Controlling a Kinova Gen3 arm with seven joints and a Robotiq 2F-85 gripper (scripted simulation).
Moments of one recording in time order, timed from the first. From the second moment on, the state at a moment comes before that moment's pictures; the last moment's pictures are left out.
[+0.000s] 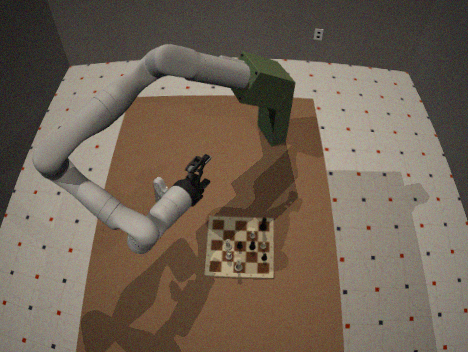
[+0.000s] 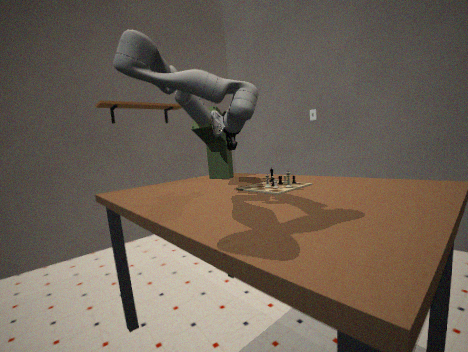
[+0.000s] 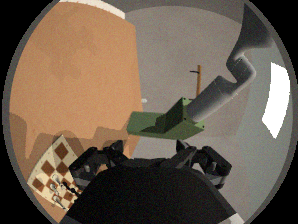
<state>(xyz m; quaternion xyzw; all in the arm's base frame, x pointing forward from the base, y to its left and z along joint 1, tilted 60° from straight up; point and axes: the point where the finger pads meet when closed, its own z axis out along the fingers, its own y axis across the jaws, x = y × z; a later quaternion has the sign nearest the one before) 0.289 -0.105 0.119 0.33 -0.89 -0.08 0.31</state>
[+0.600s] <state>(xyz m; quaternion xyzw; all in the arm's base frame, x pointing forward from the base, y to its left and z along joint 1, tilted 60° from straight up) 0.305 -0.095 0.122 0.30 -0.91 -0.06 0.29</state>
